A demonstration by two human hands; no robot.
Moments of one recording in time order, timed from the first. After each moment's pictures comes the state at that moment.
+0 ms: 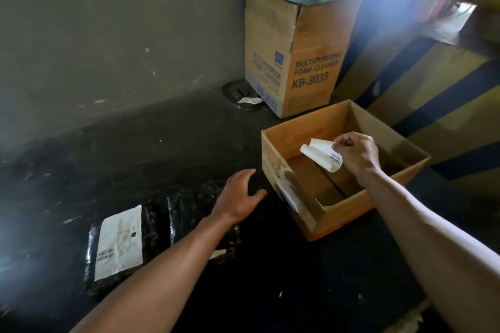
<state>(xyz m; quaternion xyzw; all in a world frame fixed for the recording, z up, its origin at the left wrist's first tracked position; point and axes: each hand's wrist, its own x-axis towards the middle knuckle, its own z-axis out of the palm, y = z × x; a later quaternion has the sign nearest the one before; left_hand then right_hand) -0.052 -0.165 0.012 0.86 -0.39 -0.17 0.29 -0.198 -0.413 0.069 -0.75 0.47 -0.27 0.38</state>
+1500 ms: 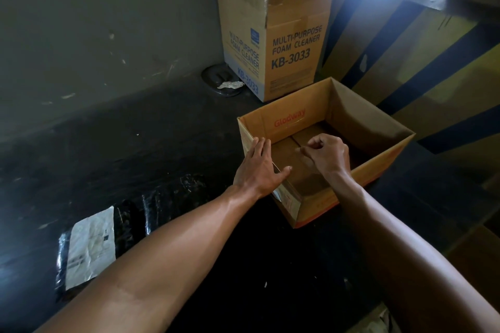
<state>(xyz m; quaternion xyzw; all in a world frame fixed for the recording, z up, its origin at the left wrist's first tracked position) -0.094 -0.272 0.019 0.88 -0.44 -0.14 0.13 -0.208 -0.414 0.005 -0.78 0.43 -0.26 0.37</state>
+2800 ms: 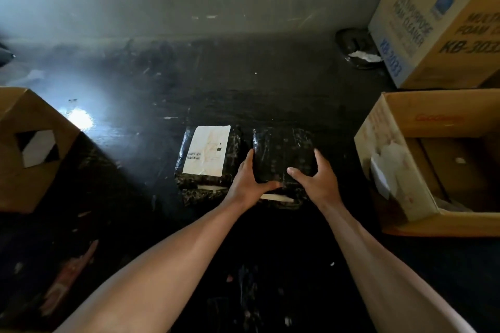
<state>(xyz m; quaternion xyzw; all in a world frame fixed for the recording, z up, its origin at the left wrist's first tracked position) -0.057 -0.005 -0.061 0.86 -0.05 -0.23 0.45 -0.103 -0.189 -0.065 -0.81 0.31 0.02 0.50</state>
